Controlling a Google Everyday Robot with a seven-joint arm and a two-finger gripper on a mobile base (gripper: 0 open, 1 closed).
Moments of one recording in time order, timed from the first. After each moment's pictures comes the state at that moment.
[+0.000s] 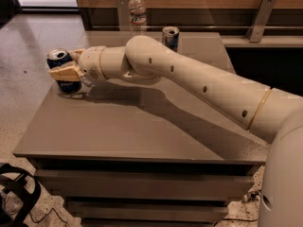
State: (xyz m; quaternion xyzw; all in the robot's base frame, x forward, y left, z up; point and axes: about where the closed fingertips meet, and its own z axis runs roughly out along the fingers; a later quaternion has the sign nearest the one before) arm 0.635 0.247 0.886 -0.50 0.58 0.38 0.52
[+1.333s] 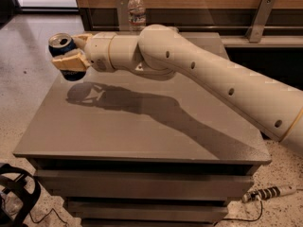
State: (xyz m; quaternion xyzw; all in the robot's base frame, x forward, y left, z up) arm 0.617 0.212 0.942 -0.50 0.55 0.33 0.58
